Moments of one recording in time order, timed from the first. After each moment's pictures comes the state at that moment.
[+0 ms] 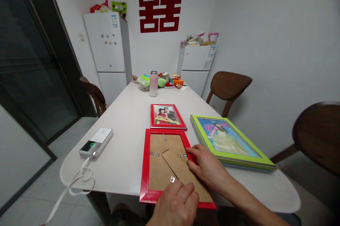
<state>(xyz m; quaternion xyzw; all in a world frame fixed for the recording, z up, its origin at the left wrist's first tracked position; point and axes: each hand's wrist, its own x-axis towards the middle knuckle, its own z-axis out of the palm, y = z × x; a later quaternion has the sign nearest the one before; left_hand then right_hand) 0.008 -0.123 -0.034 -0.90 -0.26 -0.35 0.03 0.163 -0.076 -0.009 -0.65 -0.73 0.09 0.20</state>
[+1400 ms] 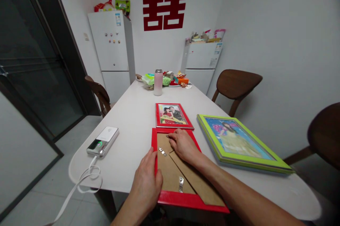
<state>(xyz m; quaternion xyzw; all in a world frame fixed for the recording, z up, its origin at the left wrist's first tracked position) -0.049 -0.083 -0.022 -0.77 -0.54 -0.30 -0.16 0.110 -0.012 -0.009 -0.60 -0.77 0.04 0.19</state>
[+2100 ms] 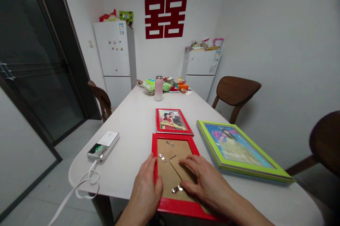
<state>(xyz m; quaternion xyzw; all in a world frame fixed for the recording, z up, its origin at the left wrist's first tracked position) -0.049 -0.086 -0.028 -0.76 -0.54 -0.33 -0.16 0.133 -0.090 0.004 -0.58 -0.78 0.15 0.20</state>
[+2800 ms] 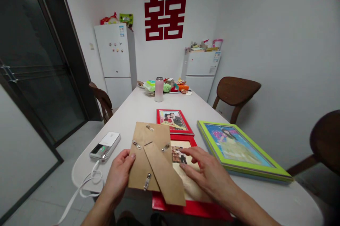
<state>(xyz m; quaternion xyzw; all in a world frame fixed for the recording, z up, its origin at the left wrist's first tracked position) -0.100 -0.069 0.003 -0.42 -0.46 -0.52 -0.59 0.127 -0.092 0.033 -0.56 -0.76 0.12 0.28</state>
